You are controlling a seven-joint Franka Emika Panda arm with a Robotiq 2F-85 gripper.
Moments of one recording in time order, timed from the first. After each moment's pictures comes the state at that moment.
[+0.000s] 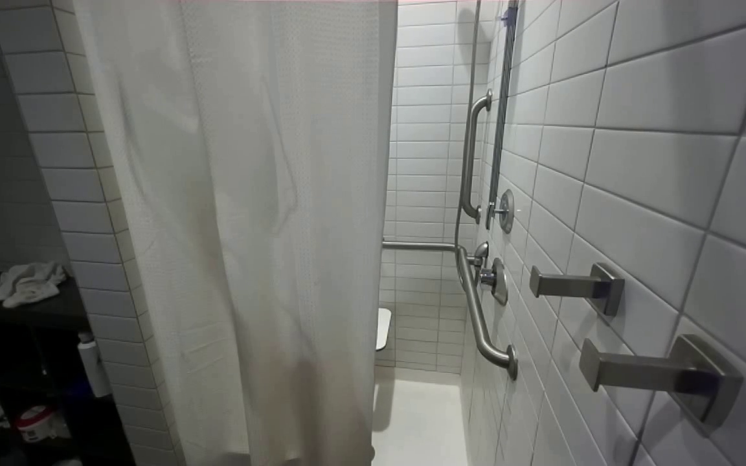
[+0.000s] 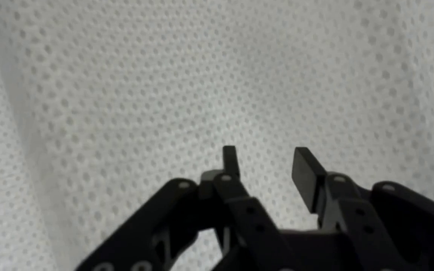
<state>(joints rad) -0.05 -0.32 0.23 -1.56 -0.05 2.42 0.46</state>
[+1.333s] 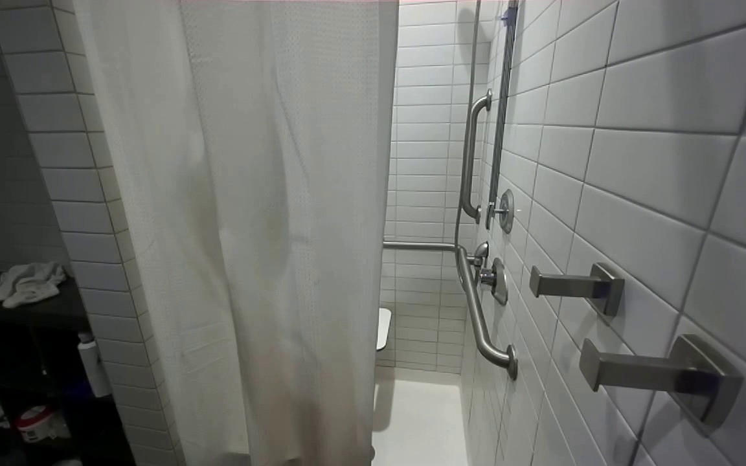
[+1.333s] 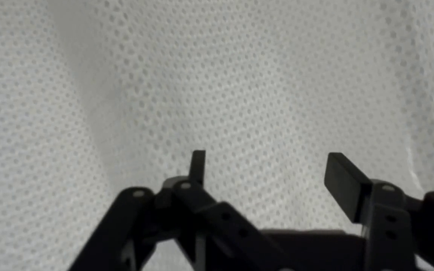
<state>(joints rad) -0.04 -0.43 0.16 -1.63 -0.05 2.42 0.45</state>
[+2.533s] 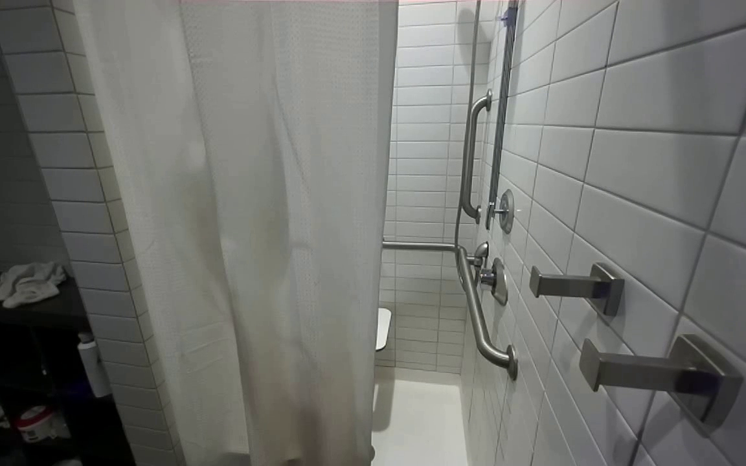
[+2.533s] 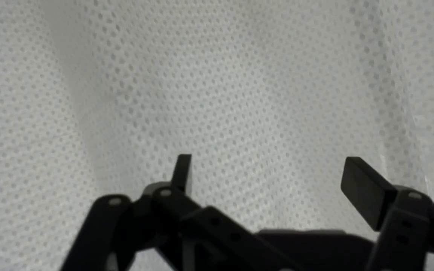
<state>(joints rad) -0.02 -0.44 0.17 -1.62 -0.03 2.39 0.42</state>
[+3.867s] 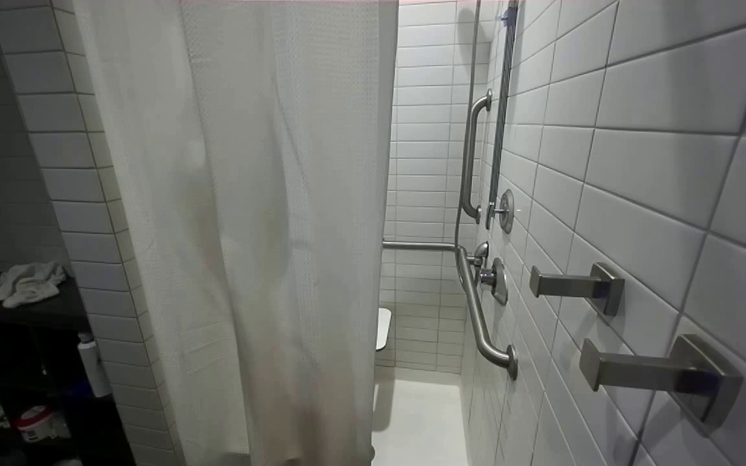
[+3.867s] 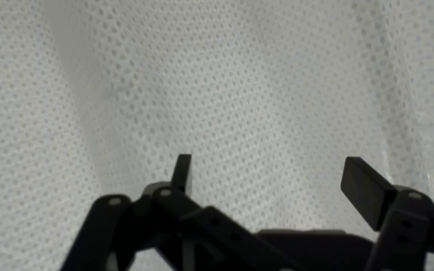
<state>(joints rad) -0.03 -0.44 0.17 -1.62 -0.03 2.39 0.43</state>
